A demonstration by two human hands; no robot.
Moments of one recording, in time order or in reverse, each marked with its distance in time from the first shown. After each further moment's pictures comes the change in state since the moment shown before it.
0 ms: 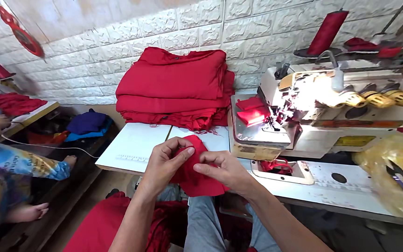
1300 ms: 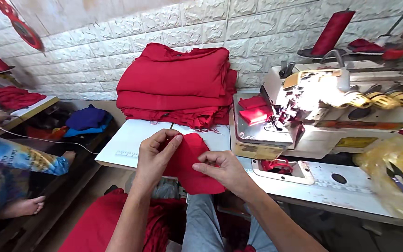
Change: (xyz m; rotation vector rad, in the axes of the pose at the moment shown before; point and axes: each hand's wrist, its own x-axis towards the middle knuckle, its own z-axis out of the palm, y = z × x) left_hand 0.001 -0.005 -0.014 0.163 0.186 0.167; right_hand -0.005 -0.003 0.008 -0.072 0.106 0.093
